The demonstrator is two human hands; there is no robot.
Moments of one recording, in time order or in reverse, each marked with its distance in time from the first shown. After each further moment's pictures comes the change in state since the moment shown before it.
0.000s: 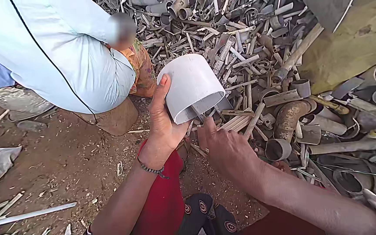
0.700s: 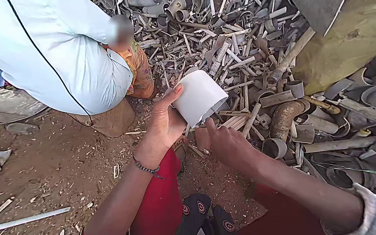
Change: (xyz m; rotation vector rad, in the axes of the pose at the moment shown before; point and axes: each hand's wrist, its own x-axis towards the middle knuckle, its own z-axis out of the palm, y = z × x) left_hand 0.002 0.004 -0.005 0.020 0.129 -0.193; right_hand 0.018 0.016 0.002 0.082 -0.140 0.001
